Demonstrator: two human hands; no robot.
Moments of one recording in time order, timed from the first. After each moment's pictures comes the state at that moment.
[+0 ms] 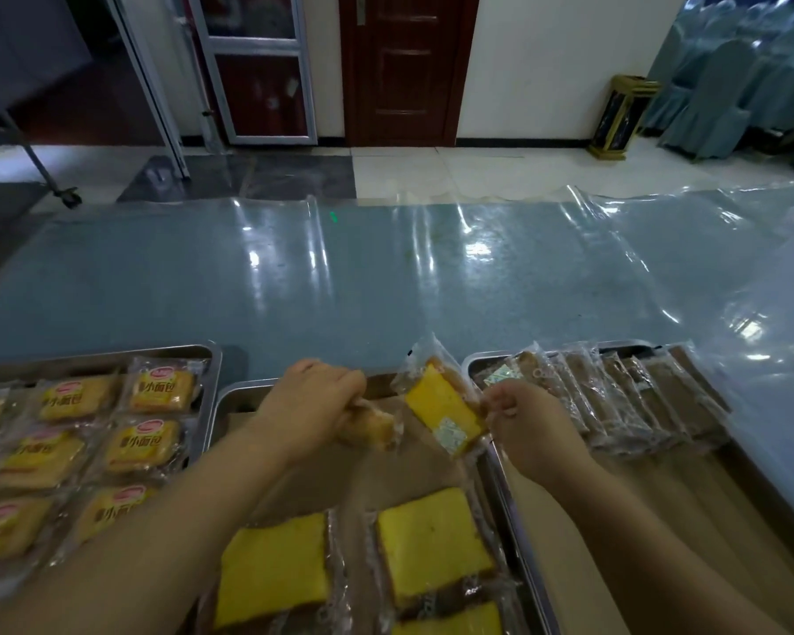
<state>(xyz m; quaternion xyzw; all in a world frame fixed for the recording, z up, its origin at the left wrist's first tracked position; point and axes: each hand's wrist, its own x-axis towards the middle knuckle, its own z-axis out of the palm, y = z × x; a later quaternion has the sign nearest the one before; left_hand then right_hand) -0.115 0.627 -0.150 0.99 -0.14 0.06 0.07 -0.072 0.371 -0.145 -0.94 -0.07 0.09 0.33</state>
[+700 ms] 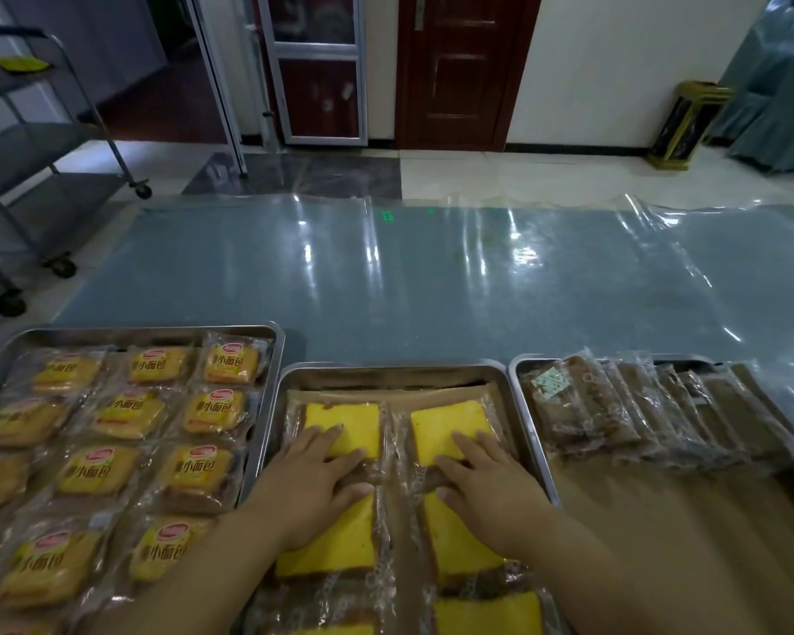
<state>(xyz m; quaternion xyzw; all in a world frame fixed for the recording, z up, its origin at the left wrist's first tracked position) -0.217 0.651 -0.200 0.98 0.03 -0.17 0.09 -0.124 0.414 -0.204 -0.91 -0.35 0.21 -0.01</state>
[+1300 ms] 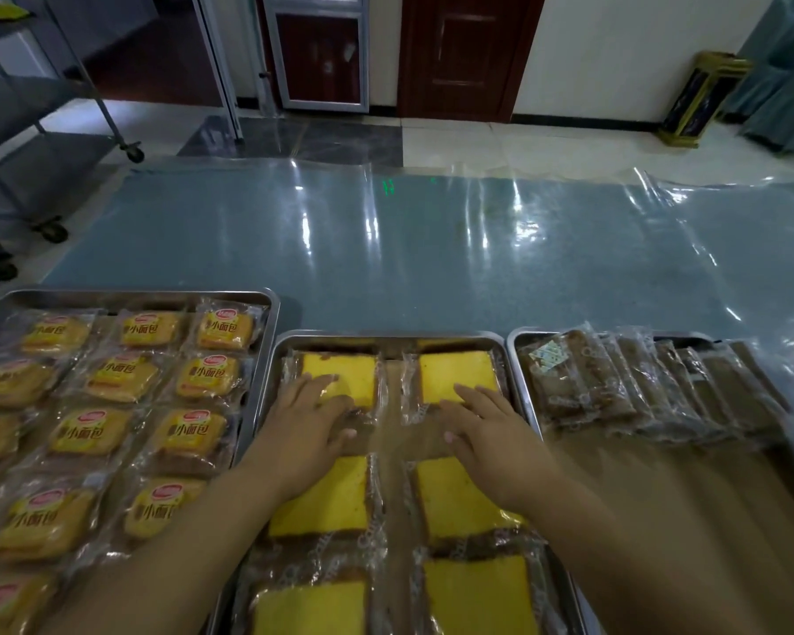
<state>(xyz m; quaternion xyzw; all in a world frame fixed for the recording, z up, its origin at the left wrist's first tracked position) -0.207 0.652 -0.203 0.98 0.07 -0.04 0.17 -0.118 0.409 -0.190 -0.92 -0.35 0.12 0.12</state>
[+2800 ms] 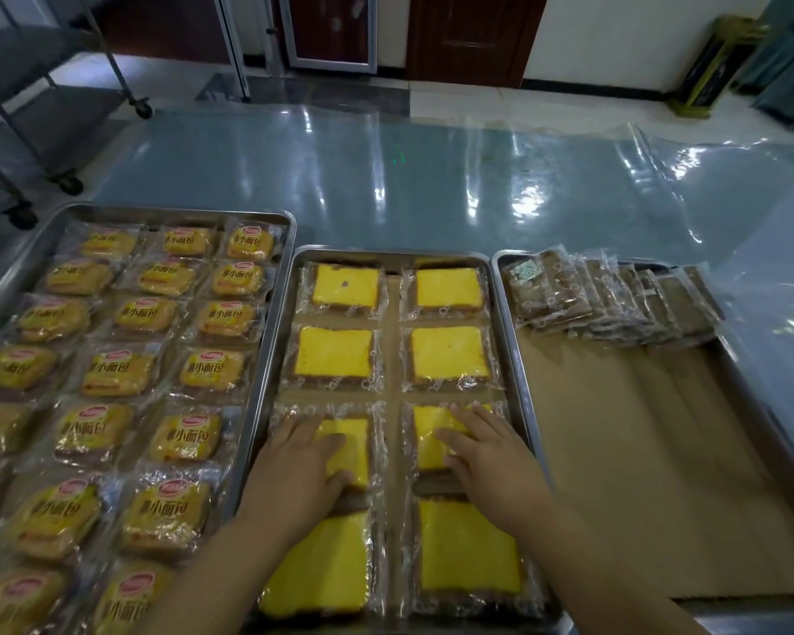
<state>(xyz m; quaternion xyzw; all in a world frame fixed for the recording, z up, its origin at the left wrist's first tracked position) -0.380 0.564 -0.207 0.97 0.14 -0.07 0.17 -0.267 0.335 -0.214 -0.92 -0.37 0.11 0.09</state>
